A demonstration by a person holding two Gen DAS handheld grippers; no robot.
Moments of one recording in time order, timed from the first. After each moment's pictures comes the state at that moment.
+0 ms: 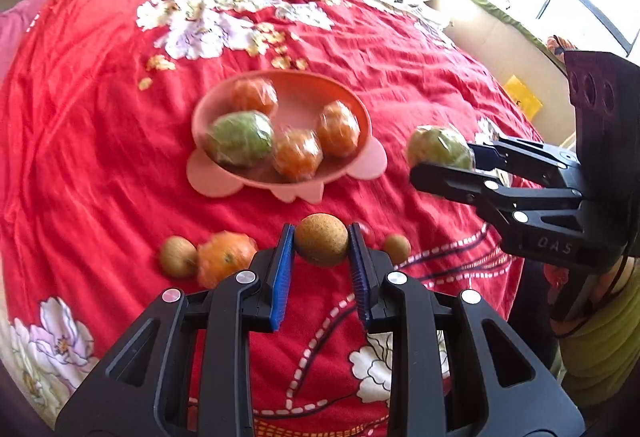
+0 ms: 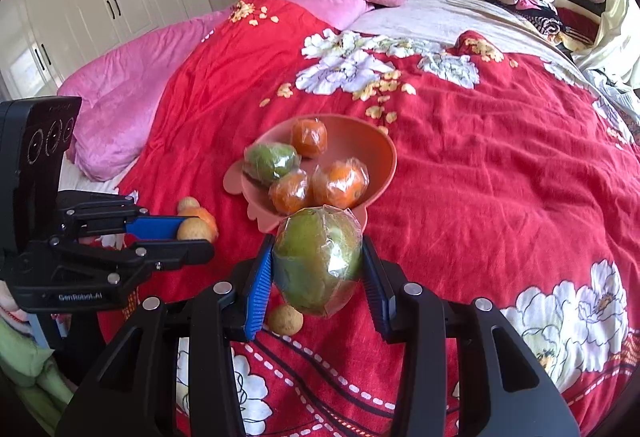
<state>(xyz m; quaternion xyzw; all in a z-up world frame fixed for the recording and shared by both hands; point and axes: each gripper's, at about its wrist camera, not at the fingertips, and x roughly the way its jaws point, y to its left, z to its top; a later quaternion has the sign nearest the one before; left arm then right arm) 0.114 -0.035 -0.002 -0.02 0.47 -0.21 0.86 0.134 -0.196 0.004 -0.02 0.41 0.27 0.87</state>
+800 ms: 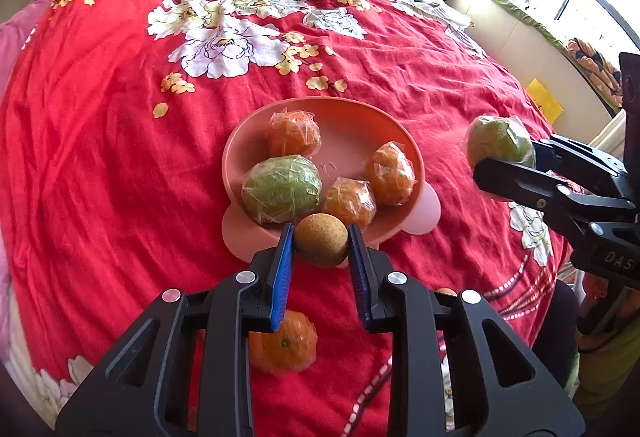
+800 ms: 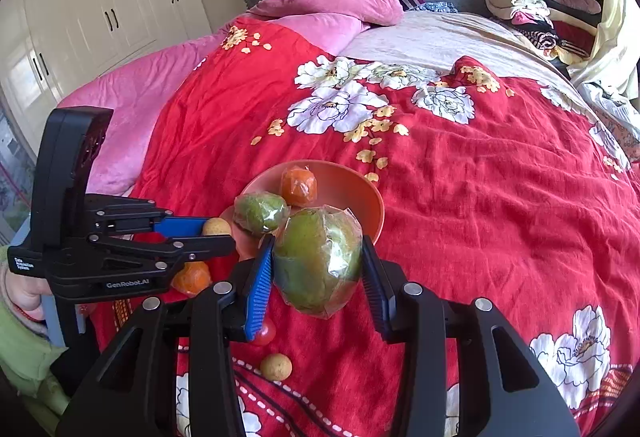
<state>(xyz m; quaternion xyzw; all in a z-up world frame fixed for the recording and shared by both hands) 0.168 -0.027 -0.006 -0.01 0.48 -0.18 0.86 0.164 -0.192 0.024 -0.02 0.39 0.26 0.88</state>
